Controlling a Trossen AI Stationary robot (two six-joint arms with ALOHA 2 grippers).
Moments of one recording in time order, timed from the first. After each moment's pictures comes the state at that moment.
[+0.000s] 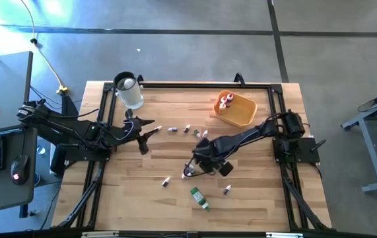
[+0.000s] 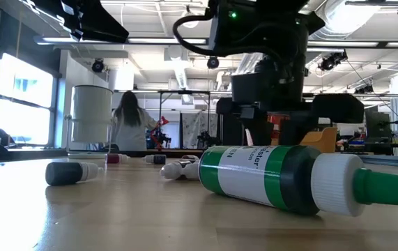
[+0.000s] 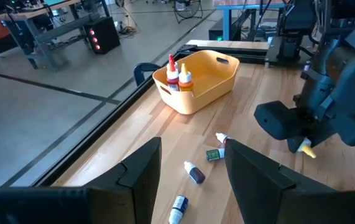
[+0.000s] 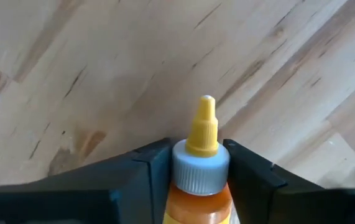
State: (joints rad) left arm -0.29 0.82 0.61 -0.12 -0.78 -0.14; right arm 0.14 1.97 1.27 -0.74 0.11 -0.58
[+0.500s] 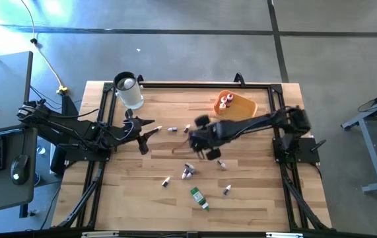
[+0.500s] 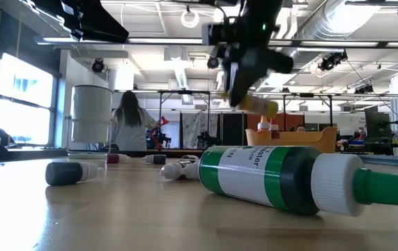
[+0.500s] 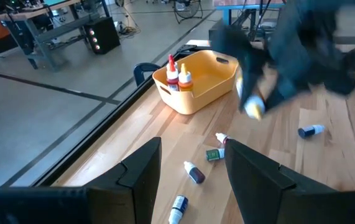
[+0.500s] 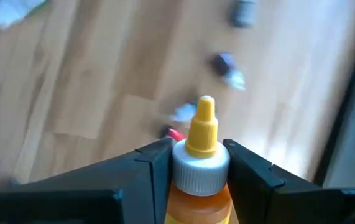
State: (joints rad) left arm -0.29 0.82 0.61 -0.12 -0.77 -0.14; right arm 0.06 1.84 1.47 -0.87 0.36 -0.32
